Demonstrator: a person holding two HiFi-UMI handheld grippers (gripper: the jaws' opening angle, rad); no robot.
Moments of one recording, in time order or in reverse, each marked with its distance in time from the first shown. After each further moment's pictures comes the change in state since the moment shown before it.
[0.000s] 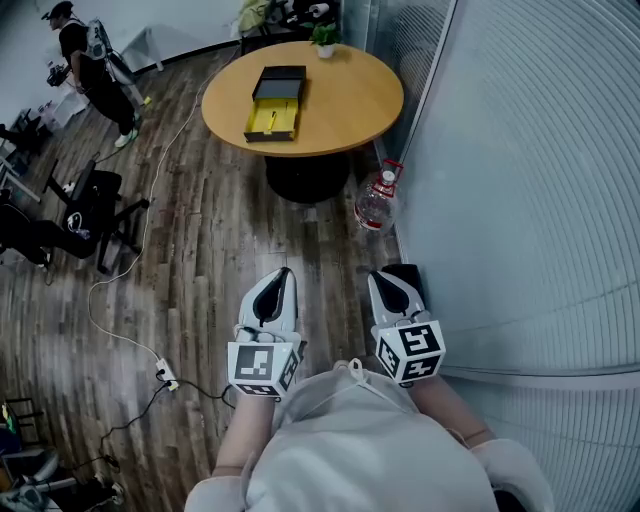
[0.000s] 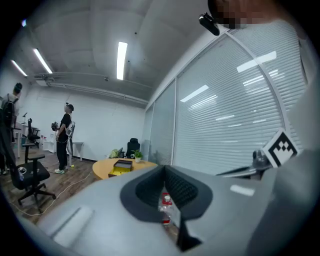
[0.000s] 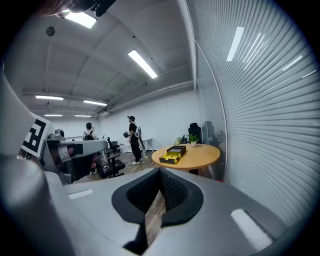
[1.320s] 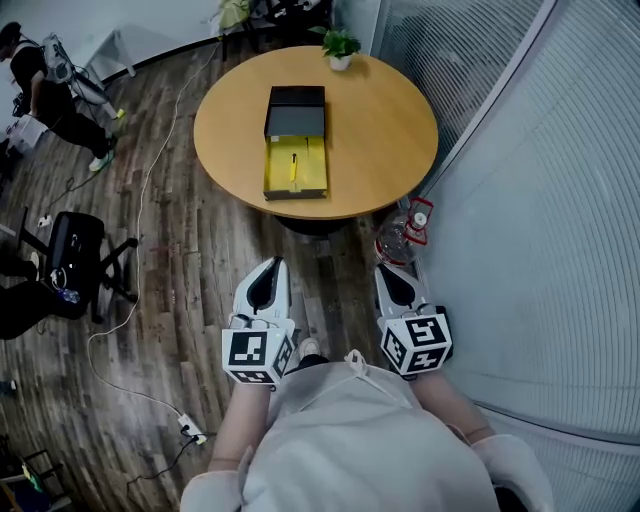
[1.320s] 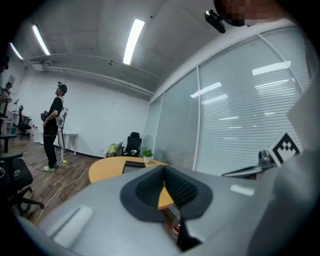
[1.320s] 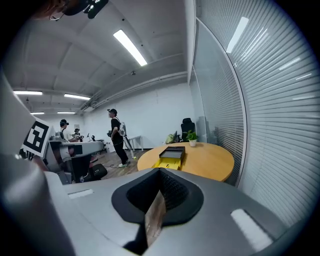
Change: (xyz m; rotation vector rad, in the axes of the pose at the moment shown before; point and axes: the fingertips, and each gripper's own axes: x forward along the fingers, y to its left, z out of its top) left arm 0.288 0.305 0.008 -0.053 0.057 -0.058; right arm 0.376 -0.017 0.086 0.050 0.050 -0.120
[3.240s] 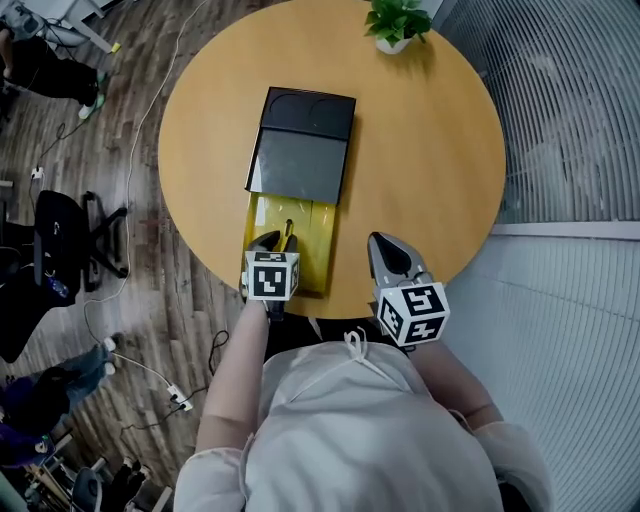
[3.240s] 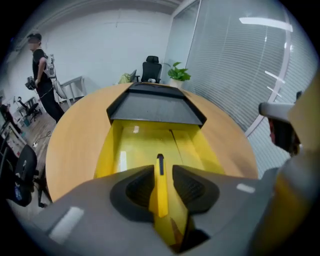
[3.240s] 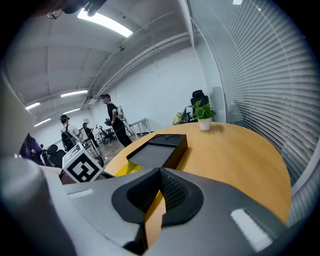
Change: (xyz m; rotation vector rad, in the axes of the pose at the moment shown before) left arm 0.460 0.189 -0.233 -0.116 0.865 0.185; right arm 0.462 -0.193 0.043 0.035 0.252 0.202
